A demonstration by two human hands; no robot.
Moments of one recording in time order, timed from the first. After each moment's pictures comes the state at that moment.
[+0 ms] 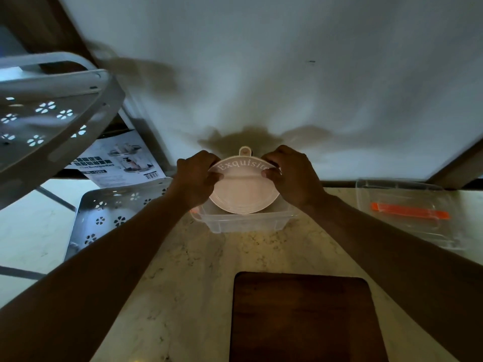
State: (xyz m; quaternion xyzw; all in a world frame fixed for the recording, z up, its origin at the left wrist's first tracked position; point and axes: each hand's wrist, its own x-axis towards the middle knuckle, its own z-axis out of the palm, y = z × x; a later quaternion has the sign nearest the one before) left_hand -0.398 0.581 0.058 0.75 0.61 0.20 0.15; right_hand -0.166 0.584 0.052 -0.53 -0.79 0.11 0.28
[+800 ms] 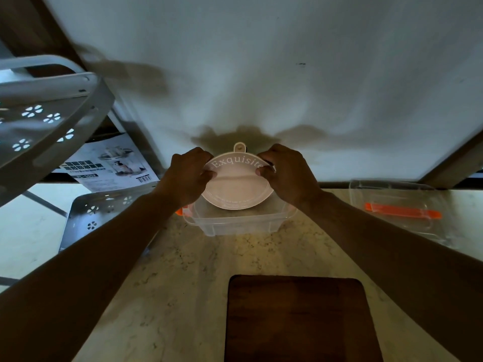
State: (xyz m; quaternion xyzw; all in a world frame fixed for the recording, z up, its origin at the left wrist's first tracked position) left_hand -0.402 0.592 0.065 0.79 0.57 0.18 0.10; right_hand -0.164 0.589 0.058 -0.55 -0.79 0.10 0.26
